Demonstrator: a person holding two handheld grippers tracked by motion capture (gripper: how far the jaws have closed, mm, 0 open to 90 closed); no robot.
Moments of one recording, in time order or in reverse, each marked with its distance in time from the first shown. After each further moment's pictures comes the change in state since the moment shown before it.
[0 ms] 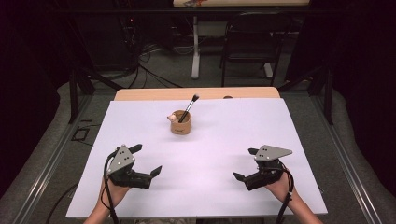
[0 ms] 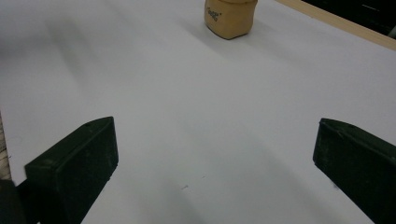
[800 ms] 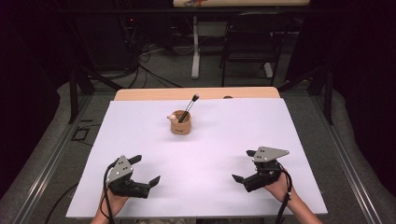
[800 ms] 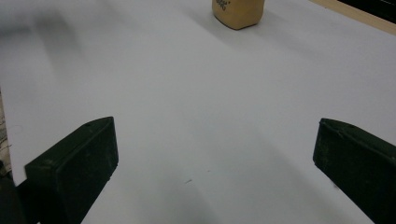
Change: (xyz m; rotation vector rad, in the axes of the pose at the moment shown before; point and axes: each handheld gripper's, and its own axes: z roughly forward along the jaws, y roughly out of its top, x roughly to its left) left arm -0.002 -0.036 0.003 0.035 -0.036 -0.050; right arm -0.001 -0.006 0.007 0.026 0.028 -0.009
